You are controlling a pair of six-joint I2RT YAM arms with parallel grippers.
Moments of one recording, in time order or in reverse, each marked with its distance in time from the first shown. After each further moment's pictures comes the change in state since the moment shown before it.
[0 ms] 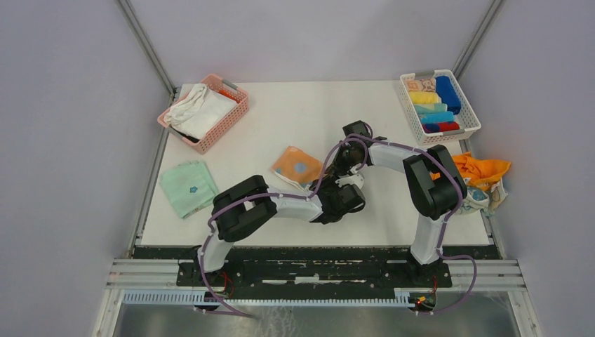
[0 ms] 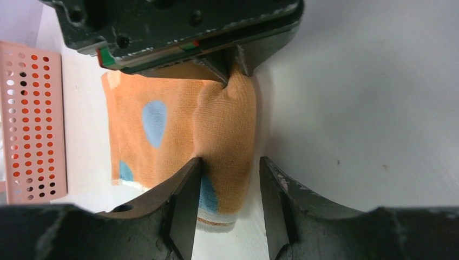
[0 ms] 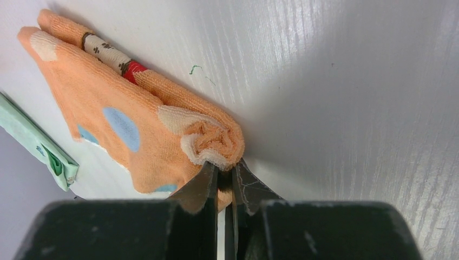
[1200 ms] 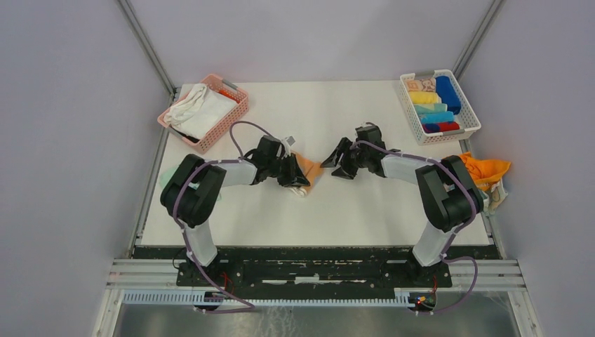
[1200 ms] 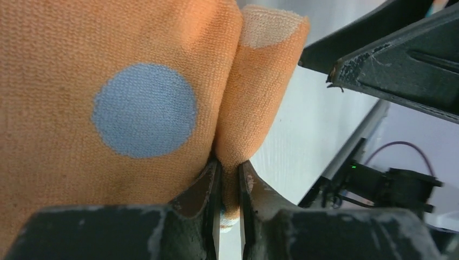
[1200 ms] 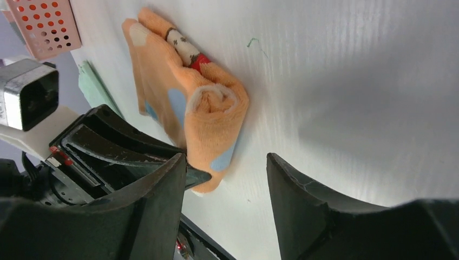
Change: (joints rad) left arm 0.643 -0.243 -0.318 0.226 1.411 -0.610; right arm -0.057 -0.168 -0.216 0.272 -0.175 0.048
